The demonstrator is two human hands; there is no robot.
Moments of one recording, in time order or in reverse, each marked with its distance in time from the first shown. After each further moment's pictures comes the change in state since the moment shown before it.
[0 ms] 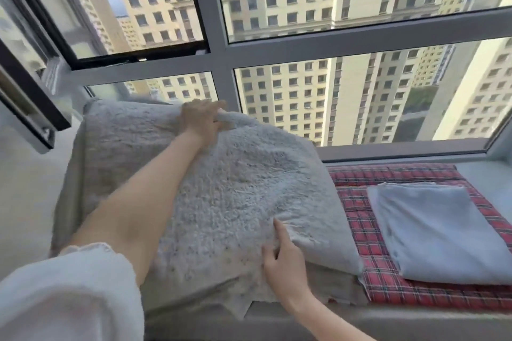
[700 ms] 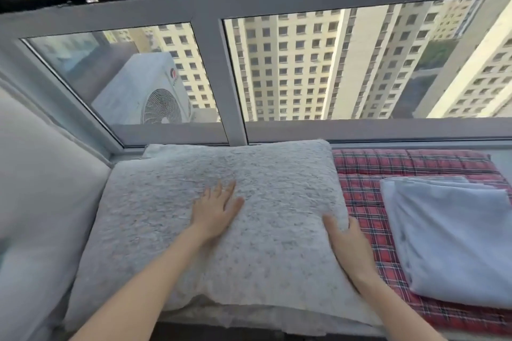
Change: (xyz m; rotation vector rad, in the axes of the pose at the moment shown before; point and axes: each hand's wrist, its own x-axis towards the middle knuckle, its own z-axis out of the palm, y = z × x) left_hand -0.105 0.033 0.186 -0.275 -0.746 -0.323; right_hand 0.144 0.096 -0.087 -0.086 0.085 0.437
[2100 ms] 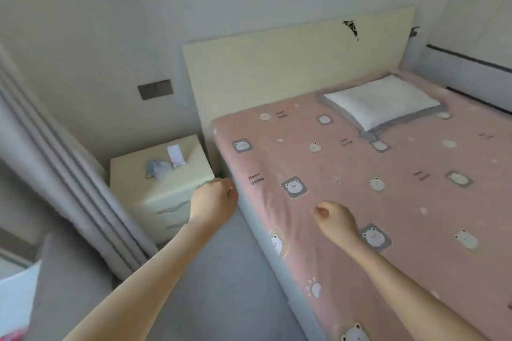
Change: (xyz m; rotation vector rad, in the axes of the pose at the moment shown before) left_hand -0.644 0.672 0.336 0.121 -0.330 2.043; right_hand -0.607 0.537 -0.304 0.342 1.465 1.103
